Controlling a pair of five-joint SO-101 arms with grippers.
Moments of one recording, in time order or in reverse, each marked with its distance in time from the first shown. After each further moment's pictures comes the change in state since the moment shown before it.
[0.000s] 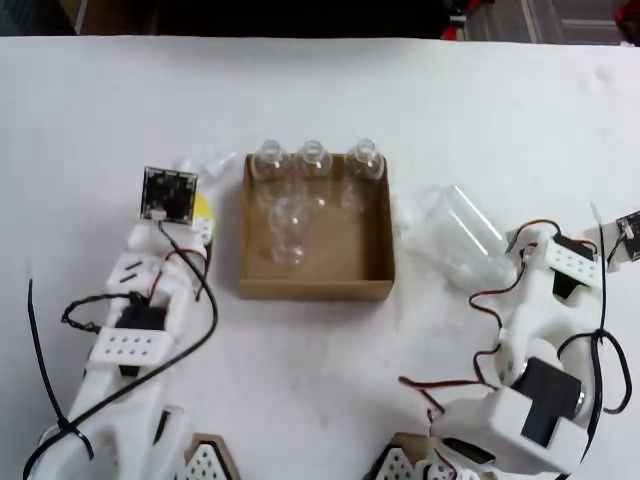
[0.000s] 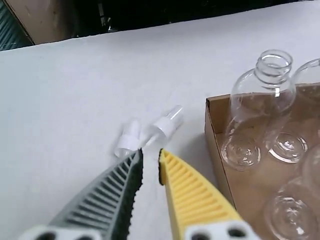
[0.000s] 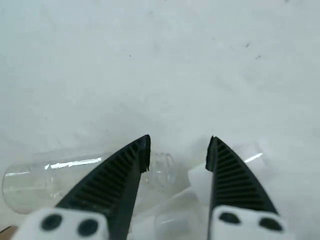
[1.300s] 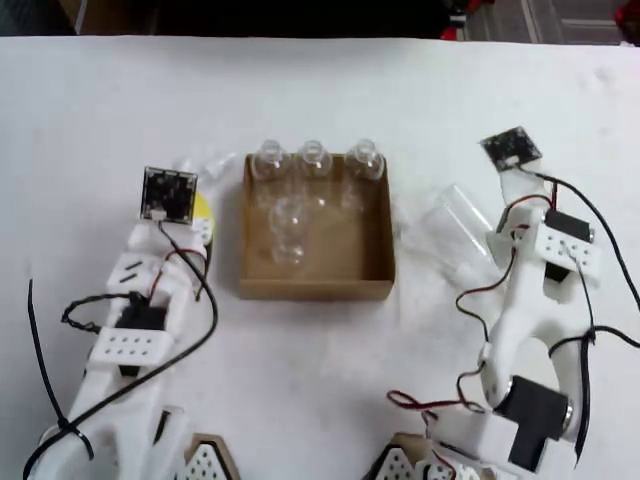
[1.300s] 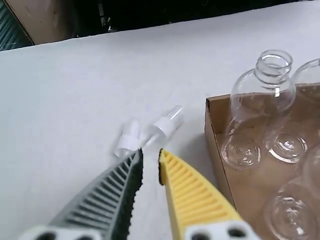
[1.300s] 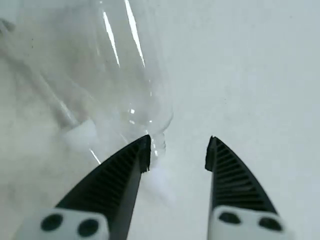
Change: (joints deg) left arm 0.0 0.0 0.0 0.0 0.0; right arm -4.9 -5.2 -6.7 11.6 90.4
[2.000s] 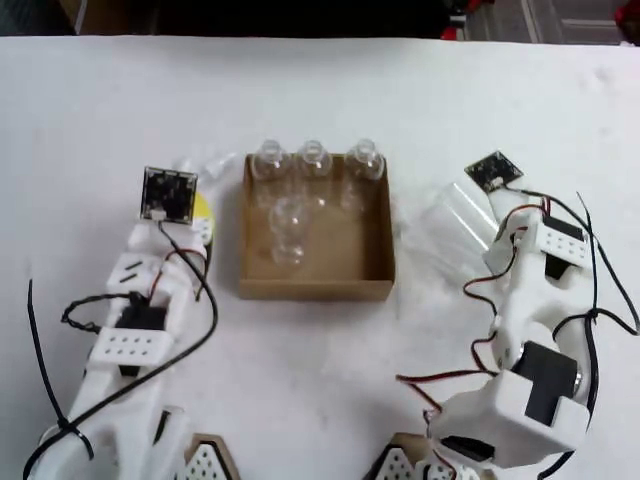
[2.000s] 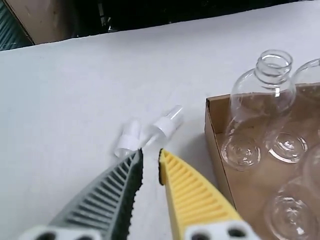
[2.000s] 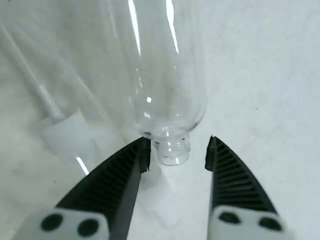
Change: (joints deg) left arm 0.0 0.0 0.0 0.0 0.0; right arm 1.1 11.6 0.4 -7.2 7.2
